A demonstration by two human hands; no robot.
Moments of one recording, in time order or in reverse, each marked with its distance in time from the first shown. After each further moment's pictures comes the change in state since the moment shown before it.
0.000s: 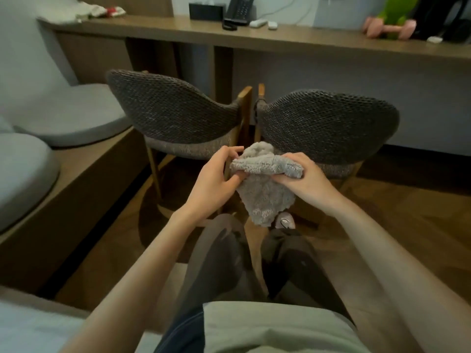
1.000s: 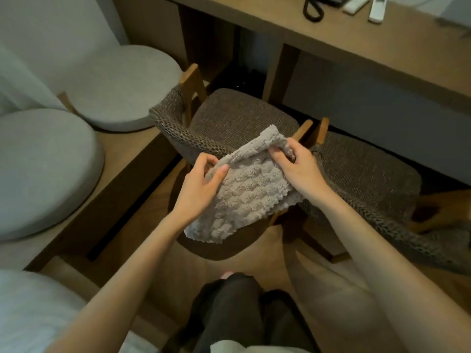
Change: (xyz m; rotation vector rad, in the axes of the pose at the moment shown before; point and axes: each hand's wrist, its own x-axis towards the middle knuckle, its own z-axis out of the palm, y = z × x) left_hand 0.206 -0.061 -0.140 -0.012 0.210 -0.562; right_hand 0.330 -0.093 -0.008 0.145 -0.261 0.192
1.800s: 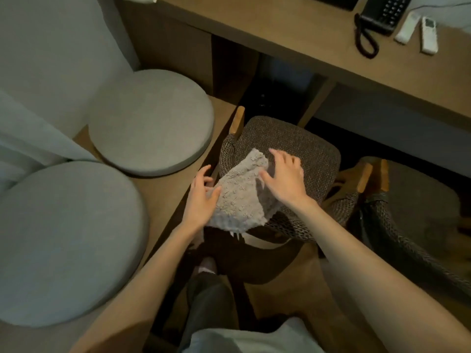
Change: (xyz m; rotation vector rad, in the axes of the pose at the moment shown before) left_hand 0.212 -0.113 -0.218 -0.002 -0.134 -0.264; right_hand 0.238 -0.120 0.198 -0.628 0.036 0.228
